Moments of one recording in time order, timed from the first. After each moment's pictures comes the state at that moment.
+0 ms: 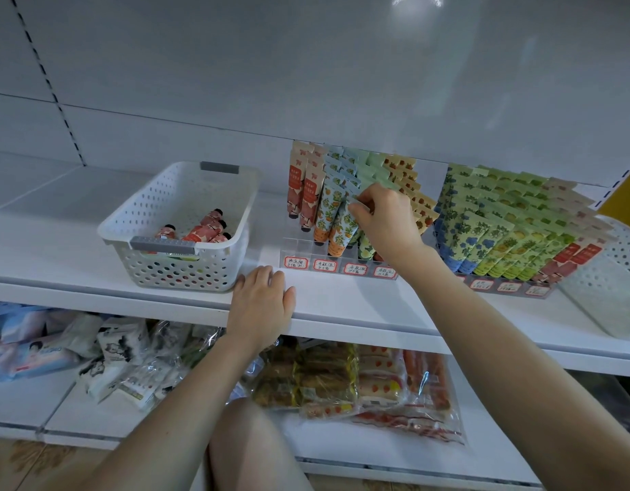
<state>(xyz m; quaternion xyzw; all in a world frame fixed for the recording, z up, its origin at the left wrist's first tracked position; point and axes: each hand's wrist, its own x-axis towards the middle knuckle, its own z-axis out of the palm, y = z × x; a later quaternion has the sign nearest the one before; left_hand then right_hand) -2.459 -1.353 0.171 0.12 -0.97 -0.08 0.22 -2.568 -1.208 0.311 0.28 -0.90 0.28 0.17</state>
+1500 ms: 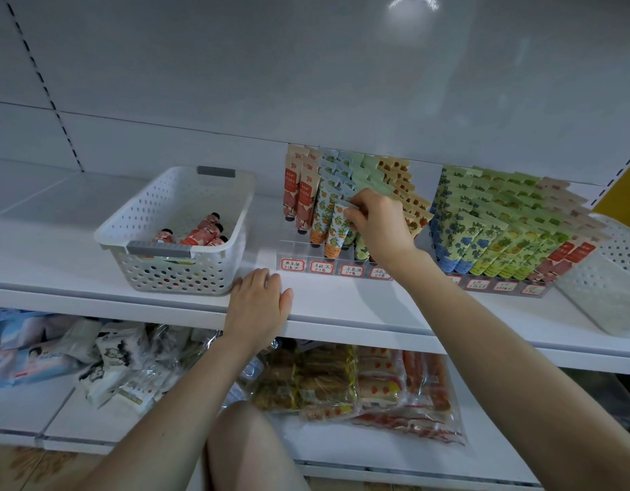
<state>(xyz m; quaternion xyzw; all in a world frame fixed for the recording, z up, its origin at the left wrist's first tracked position) -2.459 -1.356 0.170 0.12 -0.97 -0.09 0.20 -2.564 -1.206 0.310 0.30 -0.89 0.32 0.14</state>
